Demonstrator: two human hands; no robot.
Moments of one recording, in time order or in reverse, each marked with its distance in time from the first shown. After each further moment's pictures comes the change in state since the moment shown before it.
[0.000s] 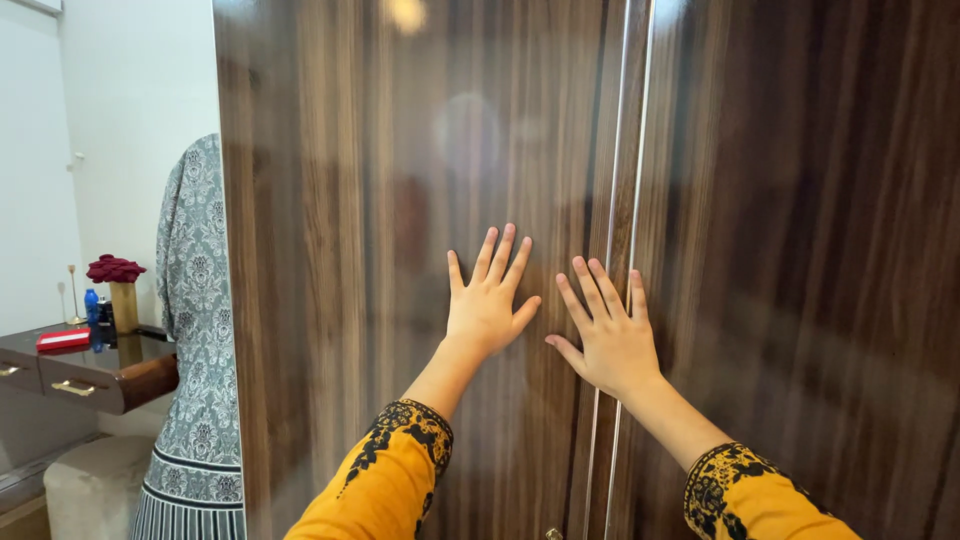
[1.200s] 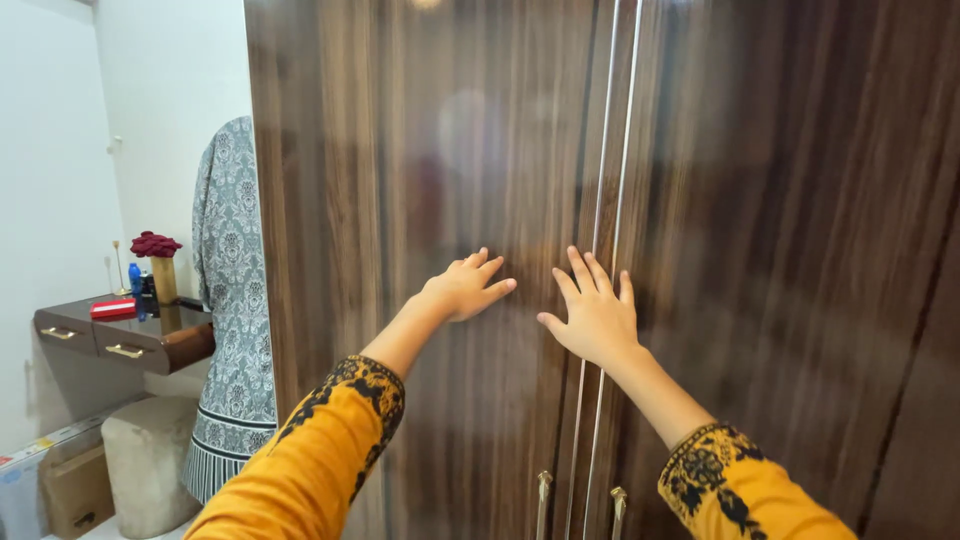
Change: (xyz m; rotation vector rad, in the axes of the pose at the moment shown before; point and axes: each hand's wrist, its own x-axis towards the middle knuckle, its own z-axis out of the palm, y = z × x) left_hand -0.010 -0.033 -0.023 -0.207 -0.628 -0.147; right_hand 0.002 -0.011 -0.036 0.164 -0.438 0.183
